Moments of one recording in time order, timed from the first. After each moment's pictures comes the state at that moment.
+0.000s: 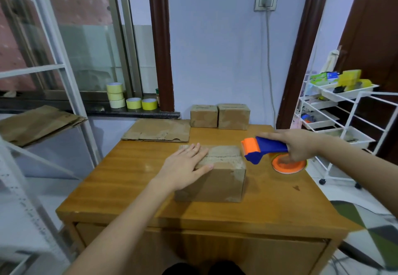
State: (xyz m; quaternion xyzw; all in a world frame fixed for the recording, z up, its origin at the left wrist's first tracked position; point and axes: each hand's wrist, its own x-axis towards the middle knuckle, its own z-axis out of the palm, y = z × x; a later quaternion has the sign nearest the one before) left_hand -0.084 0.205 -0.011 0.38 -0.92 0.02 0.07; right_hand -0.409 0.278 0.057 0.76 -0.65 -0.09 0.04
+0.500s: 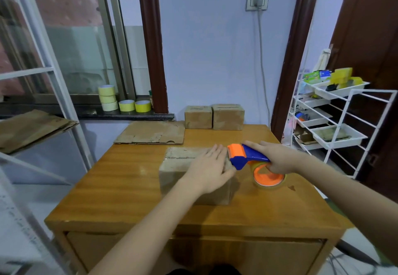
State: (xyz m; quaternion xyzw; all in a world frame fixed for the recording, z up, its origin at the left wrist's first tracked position) left_hand -0.150 0.231 -0.001 0.35 -0.93 0.01 0.07; right_hand -0.388 0.269 0.010 0.74 -0.67 -0.03 0.01
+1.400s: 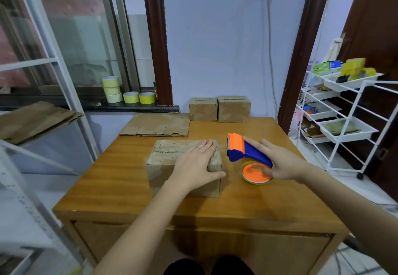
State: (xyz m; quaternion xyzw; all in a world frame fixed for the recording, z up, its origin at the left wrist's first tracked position) left_hand -0.116 0.214 -0.019 0.37 -0.92 0.03 0.15; right_hand -0.379 0.275 -0.024 0.79 -0.60 0.11 -0.02
